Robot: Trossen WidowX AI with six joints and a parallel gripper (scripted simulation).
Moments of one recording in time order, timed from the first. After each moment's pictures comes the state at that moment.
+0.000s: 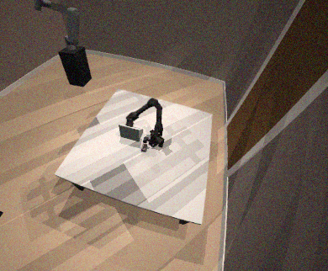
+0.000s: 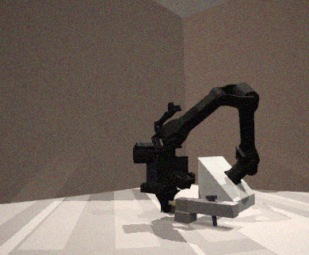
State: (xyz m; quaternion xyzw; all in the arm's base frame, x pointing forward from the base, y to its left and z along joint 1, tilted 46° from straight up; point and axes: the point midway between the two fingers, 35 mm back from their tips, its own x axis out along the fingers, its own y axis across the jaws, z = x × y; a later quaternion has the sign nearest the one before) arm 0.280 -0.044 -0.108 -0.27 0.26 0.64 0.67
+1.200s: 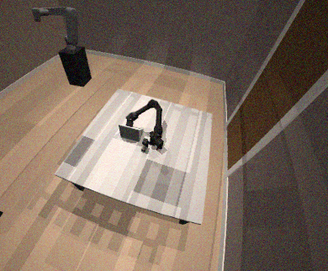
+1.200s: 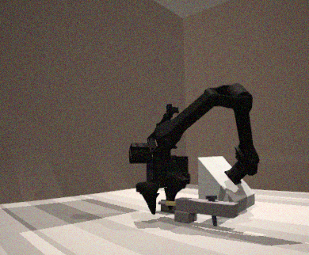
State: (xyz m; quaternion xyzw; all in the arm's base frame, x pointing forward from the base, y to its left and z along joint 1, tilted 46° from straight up) arm 0.280 -0.057 -0.123 -0.27 0.26 0.64 0.67
